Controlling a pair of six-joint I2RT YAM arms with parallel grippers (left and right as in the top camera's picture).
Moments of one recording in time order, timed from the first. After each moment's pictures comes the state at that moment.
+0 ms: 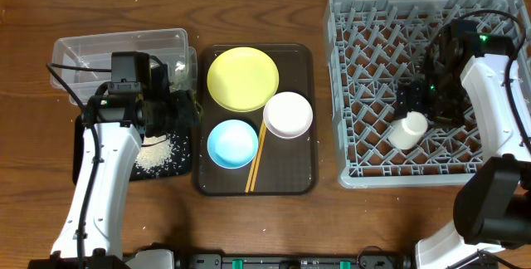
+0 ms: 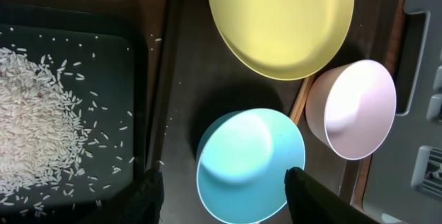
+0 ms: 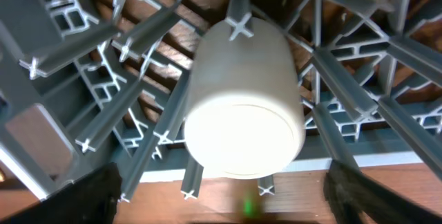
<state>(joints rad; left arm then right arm) 0.04 1.38 1.11 -0.91 0.32 -0.27 -0.09 1.79 1.52 -1.38 -0.09 0.09</state>
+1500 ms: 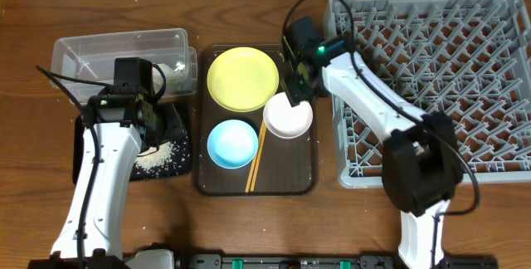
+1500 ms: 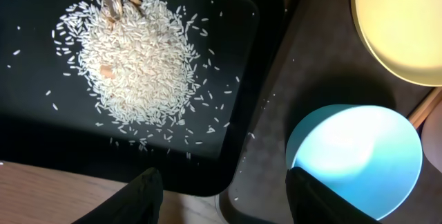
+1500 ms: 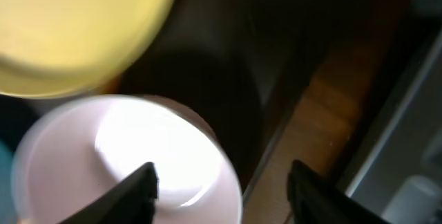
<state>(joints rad) 0.04 1.38 1.11 -1.06 0.02 -0.37 0.51 2.11 1.70 -0.96 0.00 0.15</state>
